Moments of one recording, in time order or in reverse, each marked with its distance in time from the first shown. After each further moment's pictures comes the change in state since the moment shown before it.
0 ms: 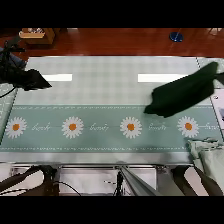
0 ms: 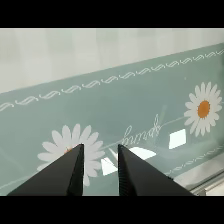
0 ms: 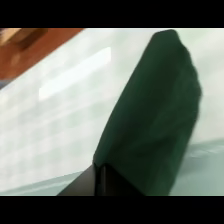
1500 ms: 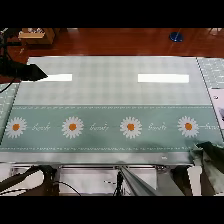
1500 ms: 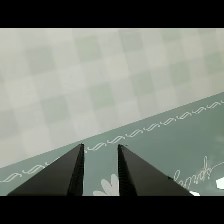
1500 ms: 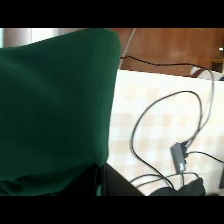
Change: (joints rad) left arm 0.003 -0.001 0.002 0.041 0.206 0.165; right arm -0.573 0.106 0.119 -1.376 0.450 0.058
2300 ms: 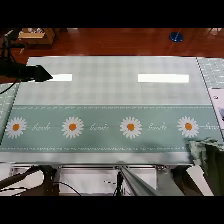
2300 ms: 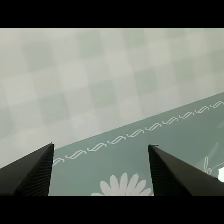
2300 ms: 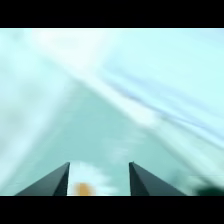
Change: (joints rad) left arm -0.011 -0.057 0.000 -0.014 0.006 -0.006; right arm 0.198 -0.195 -0.020 1.041 -0.447 -0.106
